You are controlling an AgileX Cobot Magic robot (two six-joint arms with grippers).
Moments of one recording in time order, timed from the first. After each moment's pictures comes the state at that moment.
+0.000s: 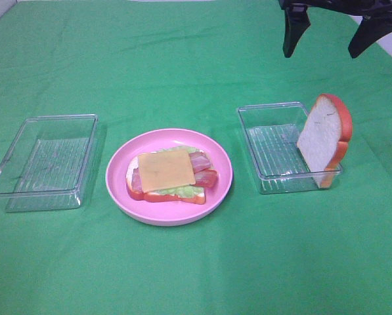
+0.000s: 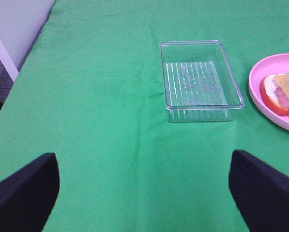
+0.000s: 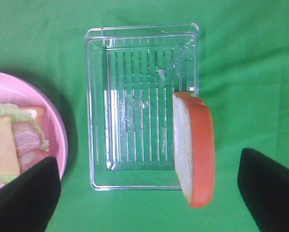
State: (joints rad) left arm 0.07 -0.01 -0.50 -0.01 1.05 -0.01; right arm 0.25 1.91 -1.79 0.05 1.21 0.18
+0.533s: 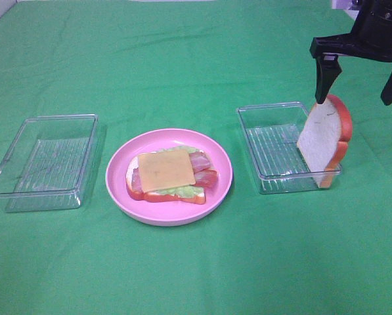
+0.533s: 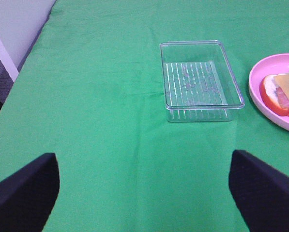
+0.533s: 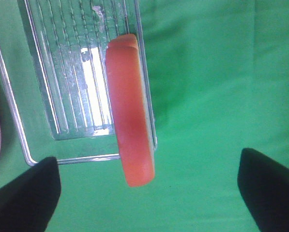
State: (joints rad) left arm 0.07 -0.01 -0.50 -0.01 1.05 -0.01; right arm 0.15 1.92 -1.62 0.06 1.22 0.14
